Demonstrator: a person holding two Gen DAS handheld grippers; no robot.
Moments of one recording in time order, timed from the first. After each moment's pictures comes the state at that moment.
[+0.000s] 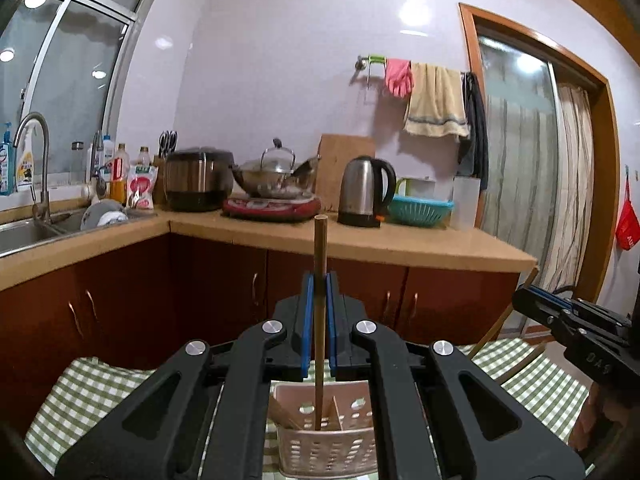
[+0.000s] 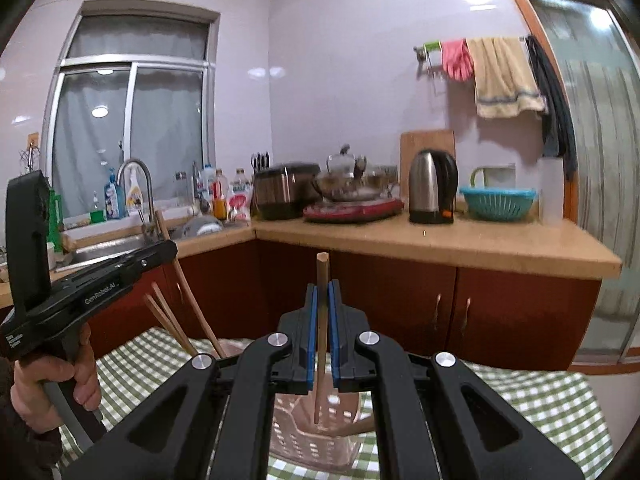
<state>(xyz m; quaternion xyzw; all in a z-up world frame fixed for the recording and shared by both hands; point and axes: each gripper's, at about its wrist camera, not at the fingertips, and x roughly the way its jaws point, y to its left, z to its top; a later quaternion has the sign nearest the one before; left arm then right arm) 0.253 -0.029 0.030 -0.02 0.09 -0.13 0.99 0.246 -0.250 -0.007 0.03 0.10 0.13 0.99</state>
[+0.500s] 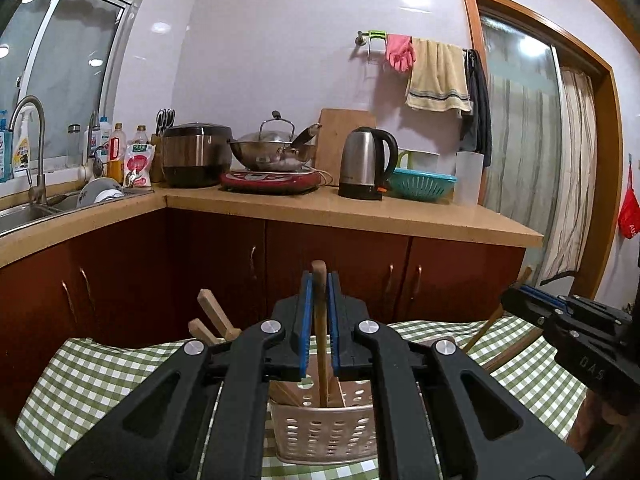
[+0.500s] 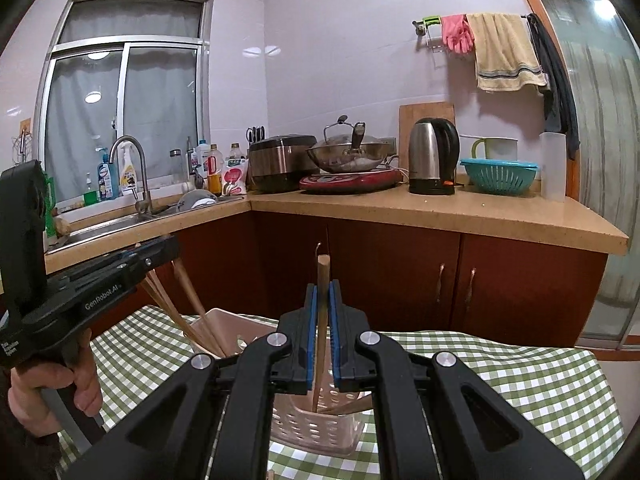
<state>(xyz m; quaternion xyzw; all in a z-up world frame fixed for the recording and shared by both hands) 0.265 -0.032 0.001 -0.01 0.13 -0.13 0.98 0.258 -0.242 -0.029 0.03 0.14 0.13 0.98</state>
